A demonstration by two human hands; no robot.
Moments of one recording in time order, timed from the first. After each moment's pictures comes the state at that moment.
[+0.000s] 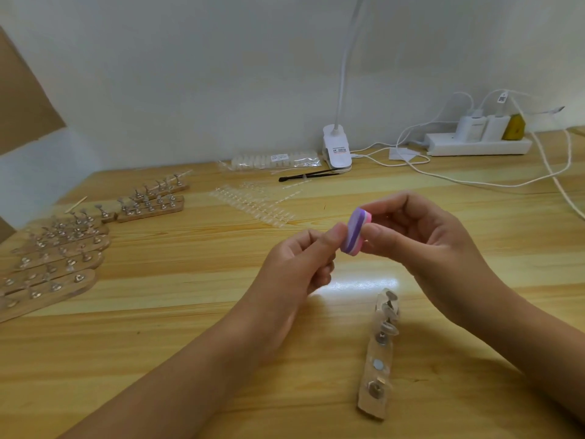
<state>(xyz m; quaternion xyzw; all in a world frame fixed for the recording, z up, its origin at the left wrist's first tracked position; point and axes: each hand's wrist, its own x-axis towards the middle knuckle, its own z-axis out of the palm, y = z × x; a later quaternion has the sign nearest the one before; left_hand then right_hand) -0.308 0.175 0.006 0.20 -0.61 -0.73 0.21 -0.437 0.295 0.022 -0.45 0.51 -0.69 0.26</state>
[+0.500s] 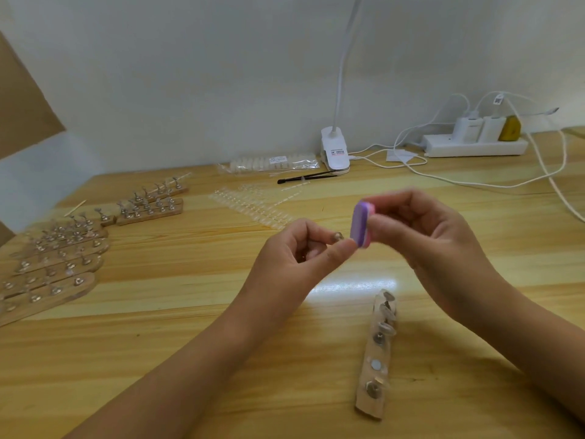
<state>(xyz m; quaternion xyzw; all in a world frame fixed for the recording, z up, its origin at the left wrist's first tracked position) -0.304 0.170 0.005 0.14 -0.74 -0.60 0.26 -0.443 0.297 0.021 -0.45 0.51 -0.69 0.24</state>
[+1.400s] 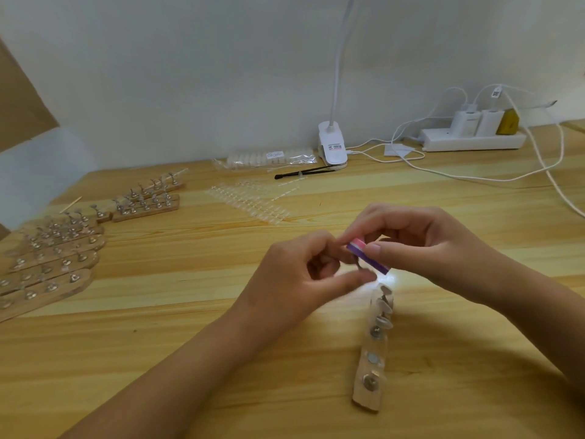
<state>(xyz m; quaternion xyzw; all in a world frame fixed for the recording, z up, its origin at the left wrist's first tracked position) -0.301 0.174 0.004 0.05 -0.86 -0.44 0.27 -0.461 0.304 0.028 -0.59 0.56 -0.51 0.29</state>
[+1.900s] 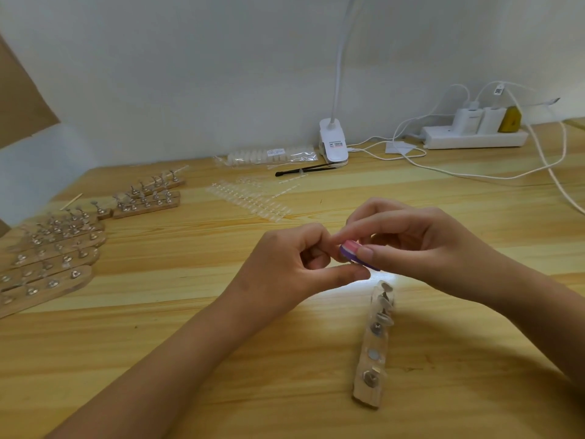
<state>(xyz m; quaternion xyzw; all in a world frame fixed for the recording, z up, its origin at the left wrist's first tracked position) -0.298 0.167 0.012 0.08 -0.86 -0.45 0.25 -0.458 0.302 0.026 -0.62 0.55 -0.49 0.27</state>
